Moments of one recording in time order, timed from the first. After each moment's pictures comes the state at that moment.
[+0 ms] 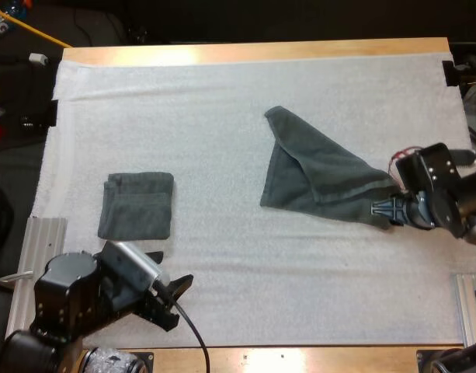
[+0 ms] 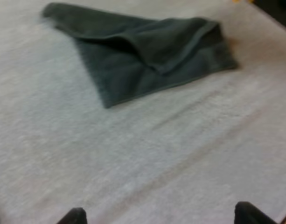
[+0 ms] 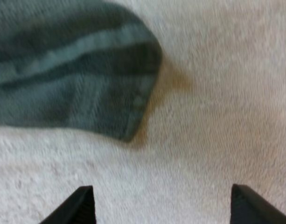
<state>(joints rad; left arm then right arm) -0.26 0.49 -0.78 1.15 0.49 -1.66 0.35 1.18 -1.00 1.20 0.25 -1.50</state>
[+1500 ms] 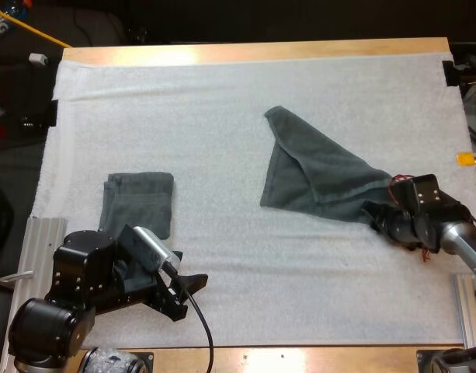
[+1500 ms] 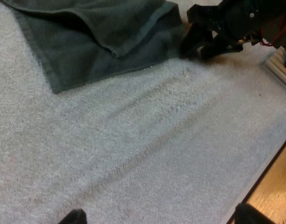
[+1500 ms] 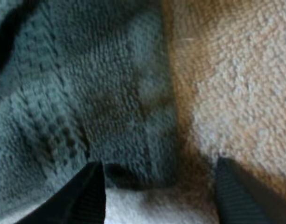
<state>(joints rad) -0.26 0.60 -0.78 1.15 0.61 -1.66 0.21 1.42 -0.62 0.54 -0.03 -1.11</state>
